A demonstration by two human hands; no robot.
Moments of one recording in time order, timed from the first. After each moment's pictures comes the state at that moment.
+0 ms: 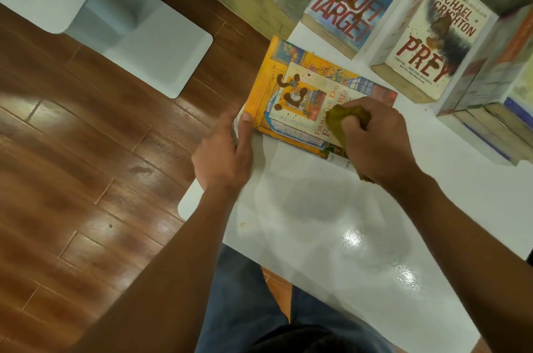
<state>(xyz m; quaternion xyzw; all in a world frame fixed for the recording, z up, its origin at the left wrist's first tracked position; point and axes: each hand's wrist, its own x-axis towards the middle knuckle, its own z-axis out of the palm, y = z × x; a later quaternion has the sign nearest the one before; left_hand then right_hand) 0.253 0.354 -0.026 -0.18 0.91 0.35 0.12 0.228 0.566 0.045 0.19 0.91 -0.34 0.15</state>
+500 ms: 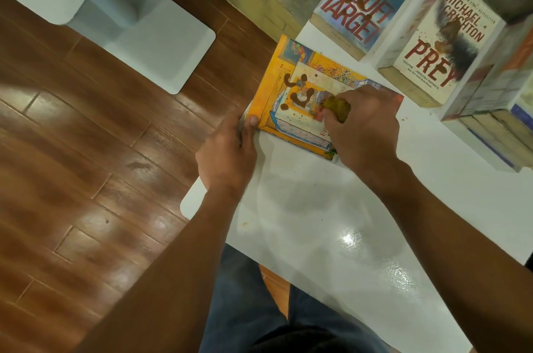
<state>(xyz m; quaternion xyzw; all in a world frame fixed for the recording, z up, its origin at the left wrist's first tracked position) 0.254 0.349 -0.026 -0.17 0.92 0.35 0.10 0.213 0.543 0.025 0.10 0.99 -0.12 0.08</state>
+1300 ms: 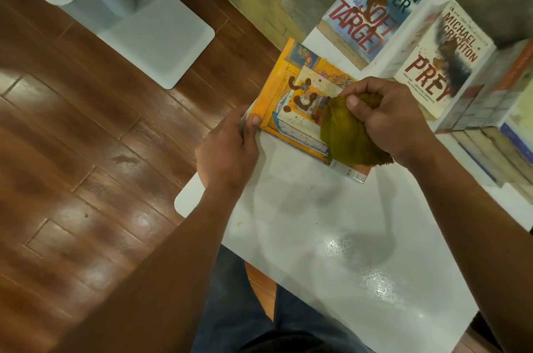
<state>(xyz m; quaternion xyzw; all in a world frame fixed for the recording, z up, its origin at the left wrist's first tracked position) 0.253 0.352 -0.017 -0.18 0.92 0.34 0.11 0.183 0.576 0.051 0.11 0.89 -0.40 0.21</state>
